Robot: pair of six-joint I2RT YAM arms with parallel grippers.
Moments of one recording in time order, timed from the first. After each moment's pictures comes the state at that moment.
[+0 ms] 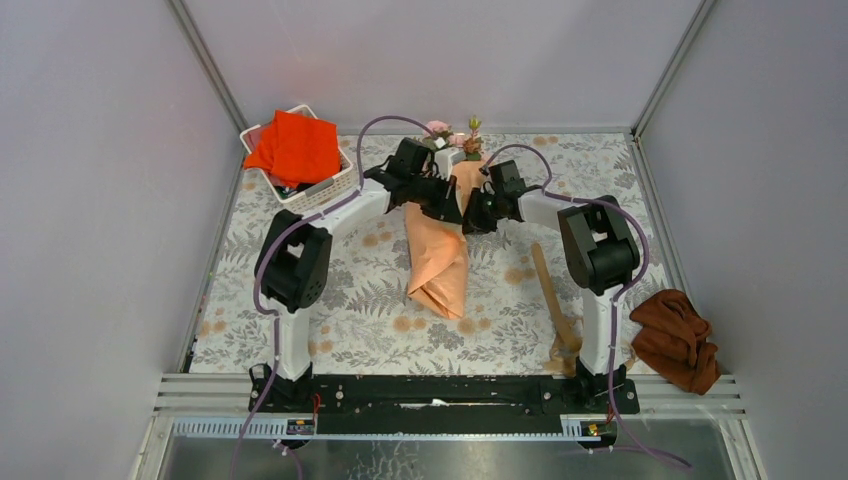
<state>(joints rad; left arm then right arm) -0.49 2.00 1.53 -0.33 0.67 -0.17 0.36 2.09 1.33 -0.20 -0.44 0.58</state>
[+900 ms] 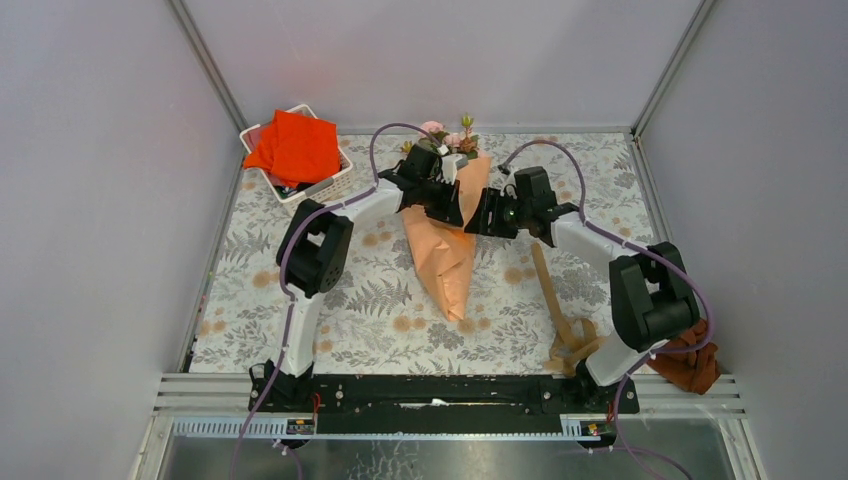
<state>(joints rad) -0.50 2.18 1.64 -0.30 0.60 -0.20 0.35 1.63 1.02 -0.16 -0.38 0.47</state>
